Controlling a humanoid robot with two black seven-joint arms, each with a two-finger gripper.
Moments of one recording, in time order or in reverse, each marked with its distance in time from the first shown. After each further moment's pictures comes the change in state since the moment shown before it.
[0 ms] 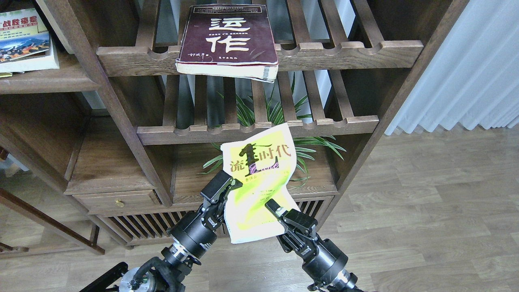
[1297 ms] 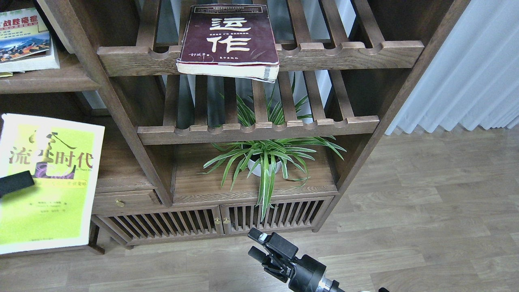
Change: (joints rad) left arm 0.128 1.214 -0.352 -0.111 0.014 -0.002 0.132; right arm 0.160 -0.002 -0.076 -0.269 -0.057 0.000 0.004
